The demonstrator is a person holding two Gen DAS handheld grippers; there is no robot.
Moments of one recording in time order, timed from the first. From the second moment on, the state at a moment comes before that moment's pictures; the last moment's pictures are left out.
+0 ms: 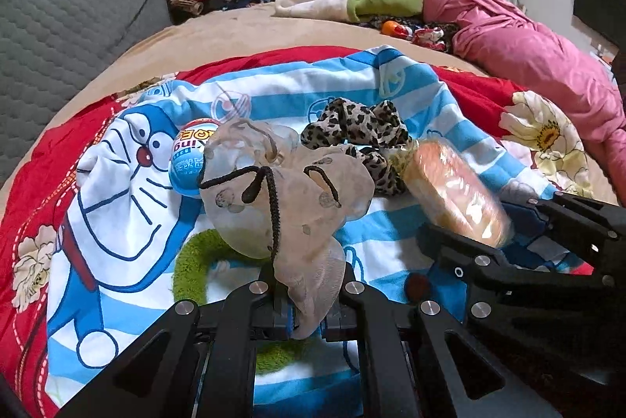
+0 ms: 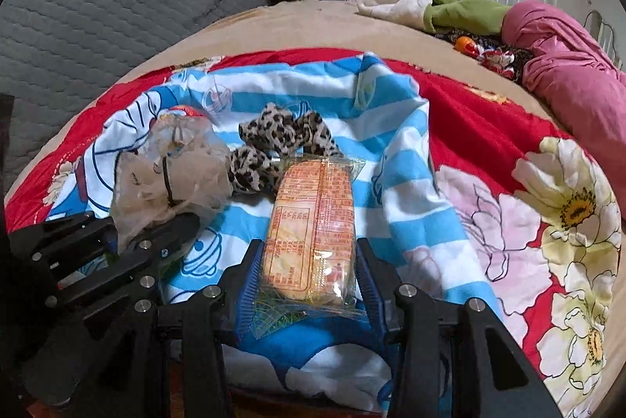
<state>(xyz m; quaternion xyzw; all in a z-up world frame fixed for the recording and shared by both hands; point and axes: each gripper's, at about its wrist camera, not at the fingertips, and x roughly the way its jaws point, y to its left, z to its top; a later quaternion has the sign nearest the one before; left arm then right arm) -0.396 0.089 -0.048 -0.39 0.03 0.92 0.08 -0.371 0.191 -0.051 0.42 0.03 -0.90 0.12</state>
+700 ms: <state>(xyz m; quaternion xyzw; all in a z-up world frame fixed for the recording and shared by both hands) -0.388 0.087 -0.049 -0.39 0.03 0.92 0.07 -0.370 0.192 -0.053 0.42 0.02 -0.90 0.12</state>
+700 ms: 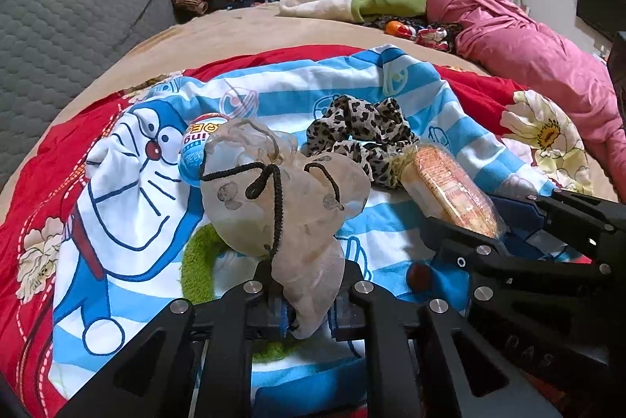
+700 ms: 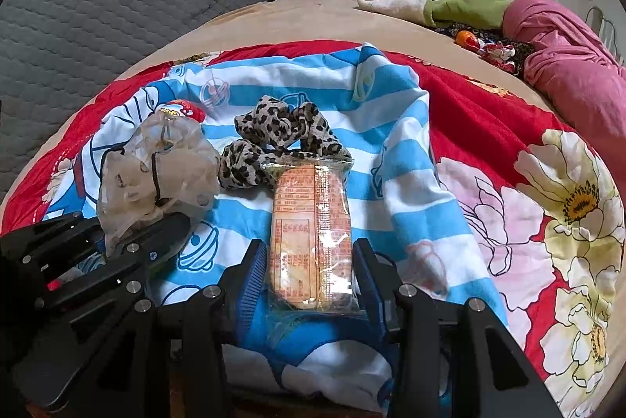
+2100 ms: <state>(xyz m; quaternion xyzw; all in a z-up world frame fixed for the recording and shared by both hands) -0.332 0.048 -0.007 -0.38 0.02 0.93 0.02 -0.316 0.198 0.005 0.38 0.01 -0.92 0.10</state>
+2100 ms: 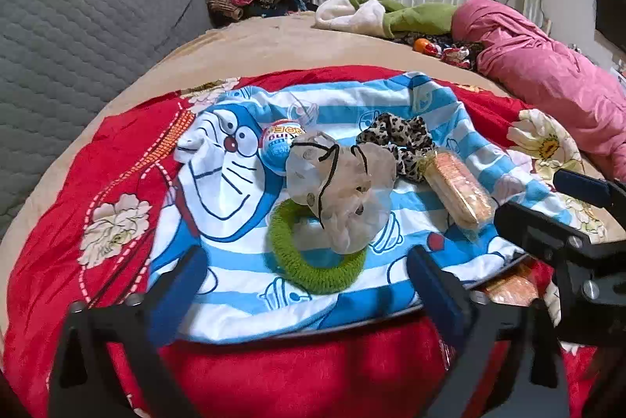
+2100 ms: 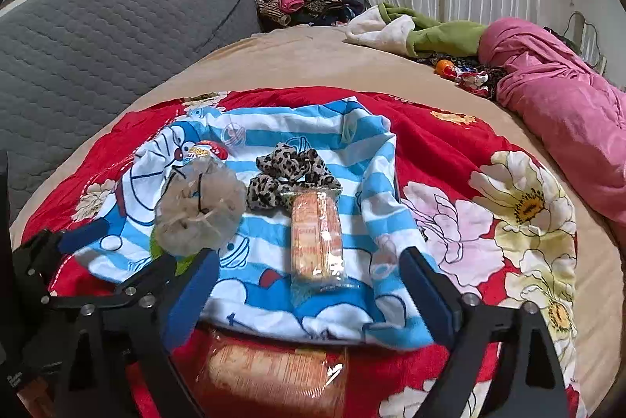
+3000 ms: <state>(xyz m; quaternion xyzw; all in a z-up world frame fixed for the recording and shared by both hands) -0.208 0.028 0.110 -0.29 0.00 0.96 0.01 -0.180 0.196 0.123 0.26 0.01 -0.96 0.13</state>
